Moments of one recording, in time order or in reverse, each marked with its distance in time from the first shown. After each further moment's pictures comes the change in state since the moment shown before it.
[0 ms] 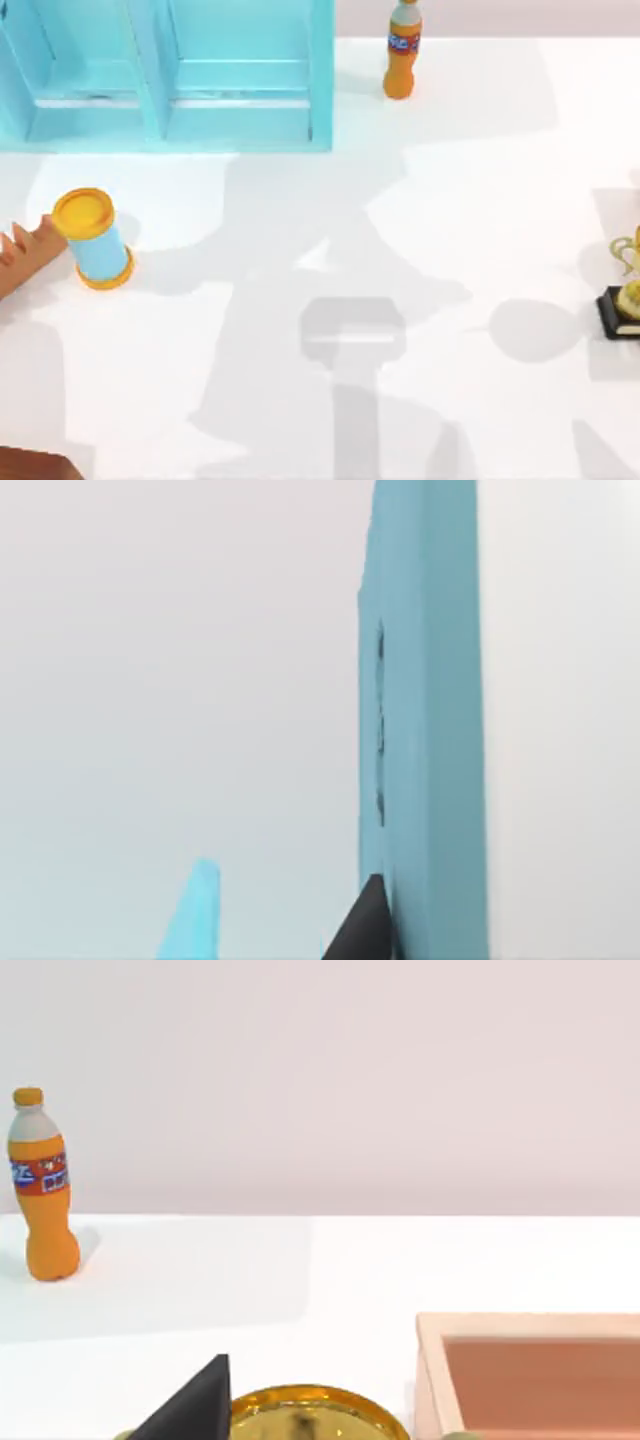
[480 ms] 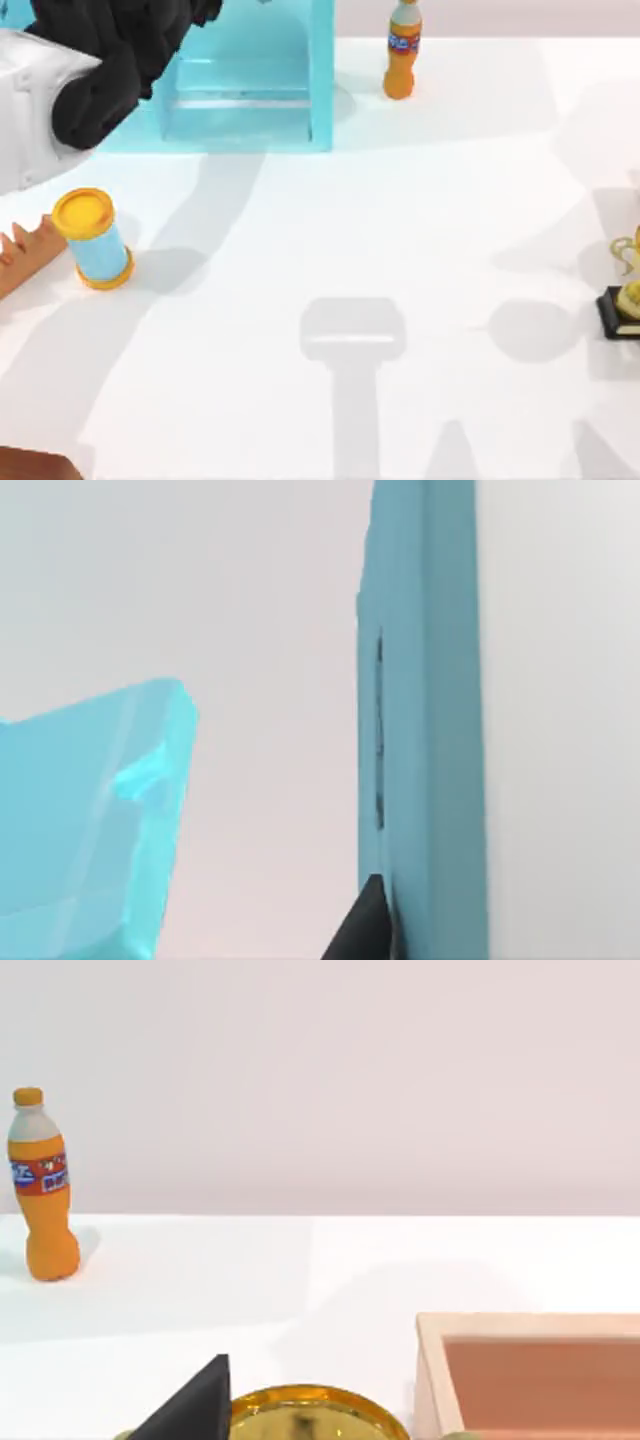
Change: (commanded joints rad) left arm -0.769 0.129 0.188 -0.206 -0.633 -0.821; right arm 0.000 0.000 0.000 0.000 0.000 0.000
